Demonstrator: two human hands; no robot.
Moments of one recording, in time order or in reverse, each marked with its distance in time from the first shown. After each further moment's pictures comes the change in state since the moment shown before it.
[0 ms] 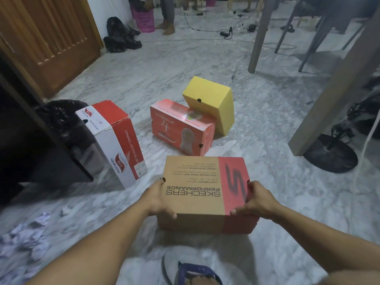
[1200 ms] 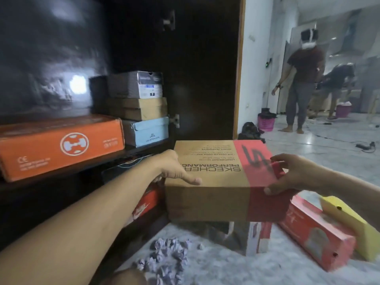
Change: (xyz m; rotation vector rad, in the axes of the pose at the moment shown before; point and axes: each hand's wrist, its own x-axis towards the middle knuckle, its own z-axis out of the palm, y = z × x) left_hand -0.427 0.011 -0.287 -0.067 0.656 -0.027; right_hand -0.261 -0.386 -0.011 -0.086 -0.221 -0.812
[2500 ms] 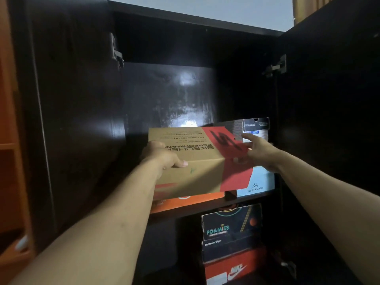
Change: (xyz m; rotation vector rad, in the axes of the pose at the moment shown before) left_hand -0.072 -0.063 -0.222 -0.261 1.173 -0.250; right_hand 0.190 -0.299 0.156 0.392 -0.252 -0.630
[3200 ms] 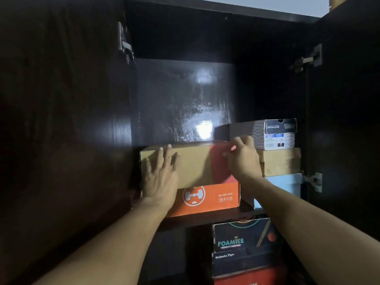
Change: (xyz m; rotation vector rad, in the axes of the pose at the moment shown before) left_hand 0.023 -0.071 0.029 1.276 0.236 0.555; right_hand 0.061 0.020 0.088 -0.435 0.408 -0.334
